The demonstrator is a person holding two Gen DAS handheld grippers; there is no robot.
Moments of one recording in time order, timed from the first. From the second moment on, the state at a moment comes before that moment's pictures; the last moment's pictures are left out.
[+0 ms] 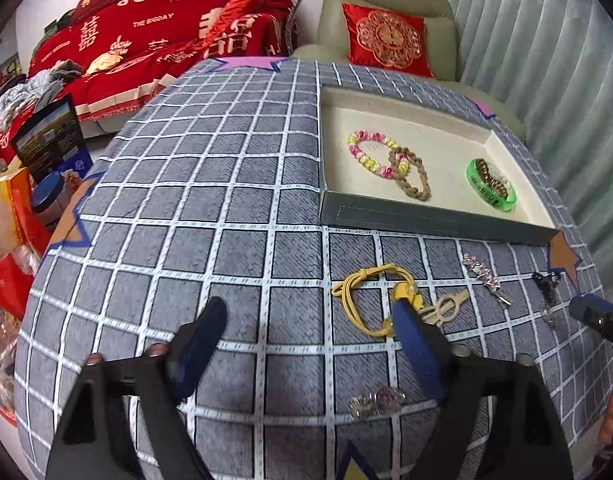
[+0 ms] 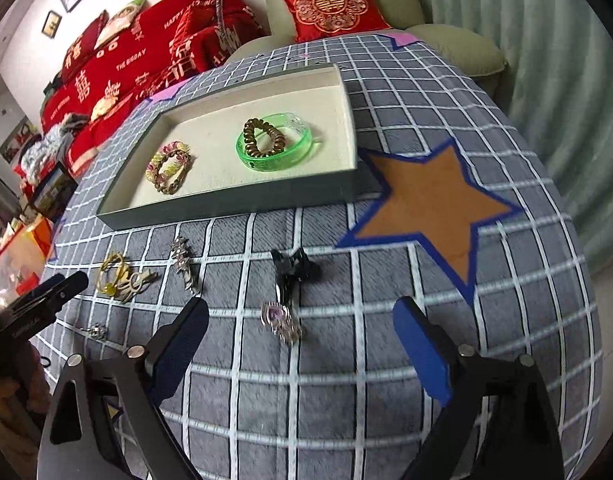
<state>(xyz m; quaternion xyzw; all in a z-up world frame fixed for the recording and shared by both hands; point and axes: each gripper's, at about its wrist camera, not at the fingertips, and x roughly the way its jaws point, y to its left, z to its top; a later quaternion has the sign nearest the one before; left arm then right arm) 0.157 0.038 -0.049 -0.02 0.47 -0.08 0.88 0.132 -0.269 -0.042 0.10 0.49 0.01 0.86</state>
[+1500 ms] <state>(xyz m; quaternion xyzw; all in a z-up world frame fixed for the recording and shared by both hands) 0.149 0.021 -0.013 -0.02 0.42 -0.15 0.89 0.135 -0.281 -0.022 0.11 0.48 0.01 0.87</state>
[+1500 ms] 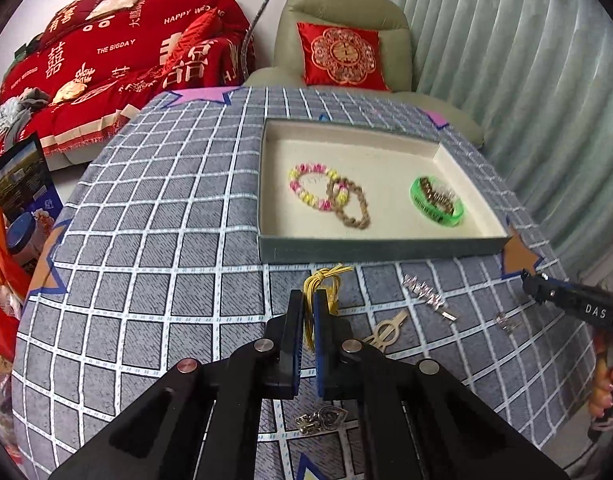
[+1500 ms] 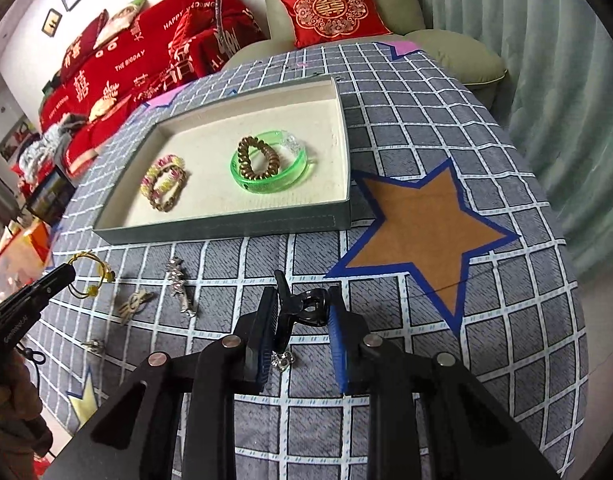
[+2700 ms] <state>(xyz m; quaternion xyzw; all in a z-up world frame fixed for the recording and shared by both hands) 0.219 -0.042 0.039 0.00 0.37 -0.18 0.91 0.233 -0.282 0.024 0.12 0.43 0.06 0.89</state>
